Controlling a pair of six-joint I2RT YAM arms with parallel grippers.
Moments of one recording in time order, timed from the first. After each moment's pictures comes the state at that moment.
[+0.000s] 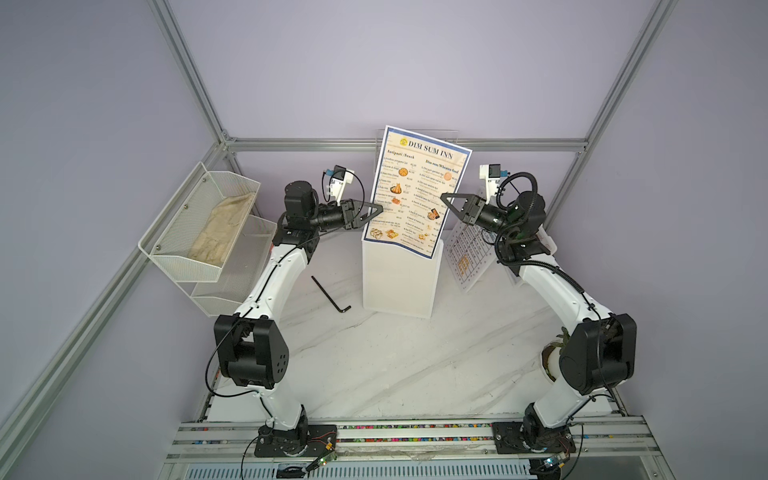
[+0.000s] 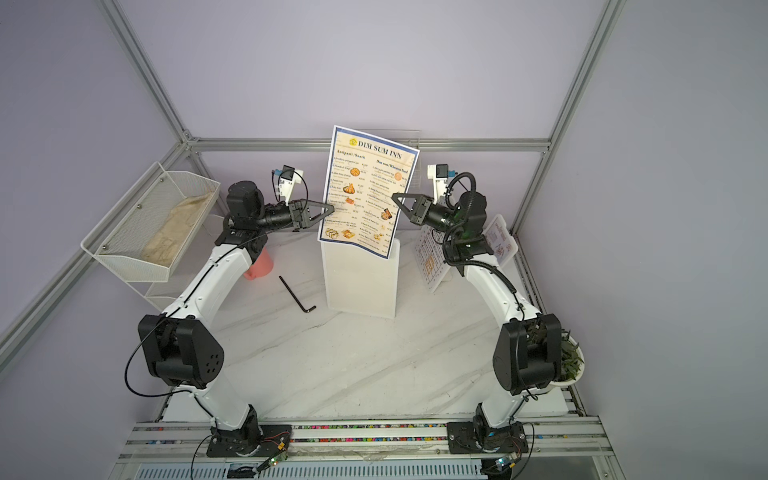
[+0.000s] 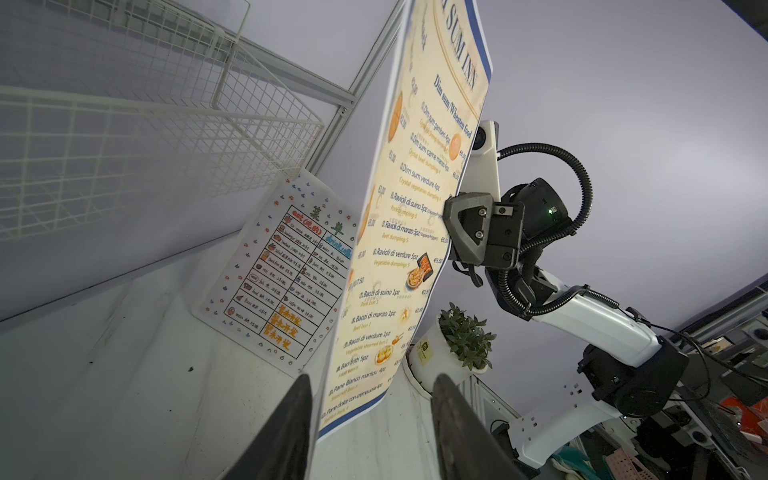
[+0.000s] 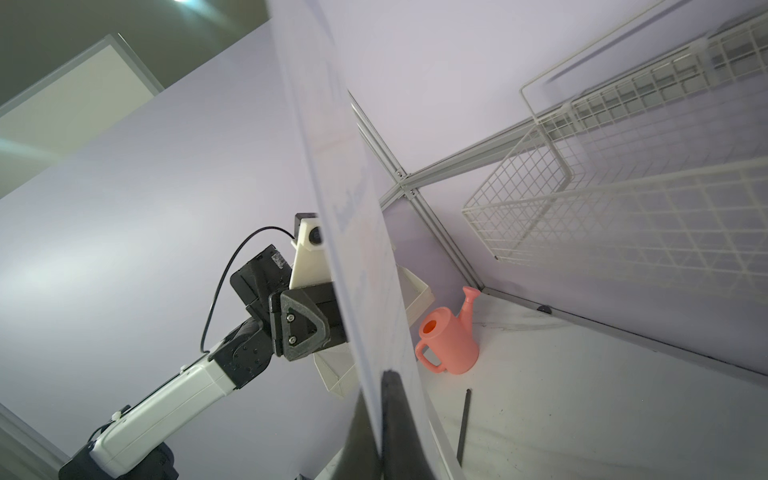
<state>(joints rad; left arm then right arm) -0.11 1.75 1.70 0.02 1.11 -0.56 0.19 1.69 1.52 0.46 -0.84 0.86</state>
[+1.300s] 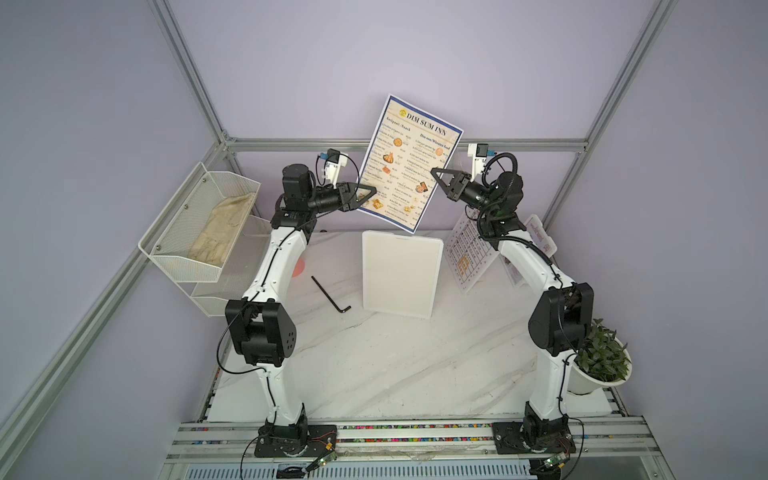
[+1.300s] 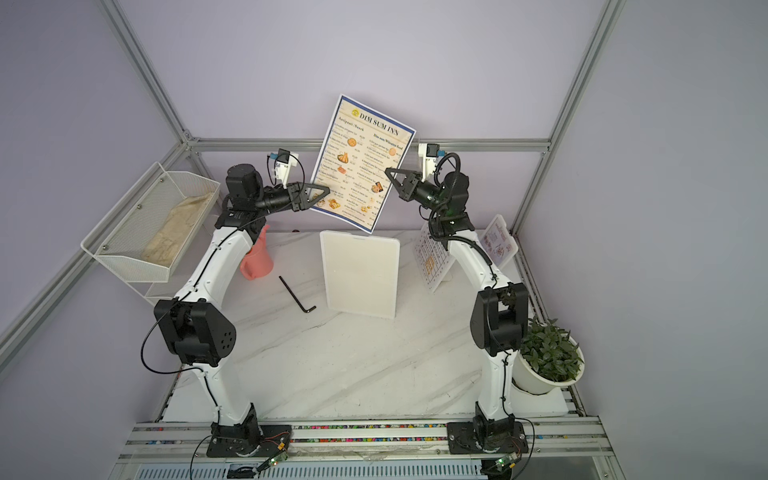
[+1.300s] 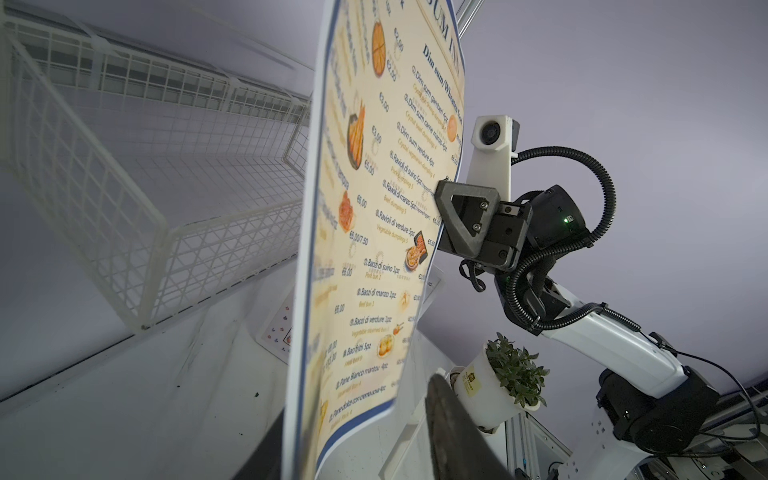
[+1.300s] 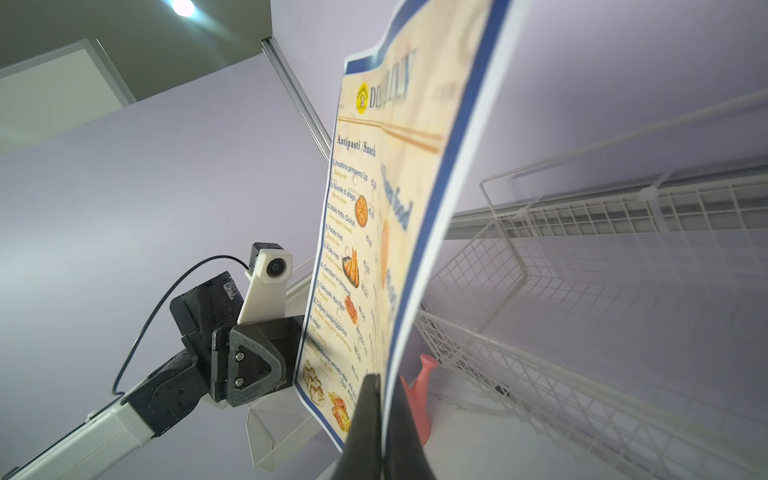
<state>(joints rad) -0.07 1.93 2.01 -0.13 1.04 -0.49 0.21 2.04 1.95 0.48 -0.75 0.78</state>
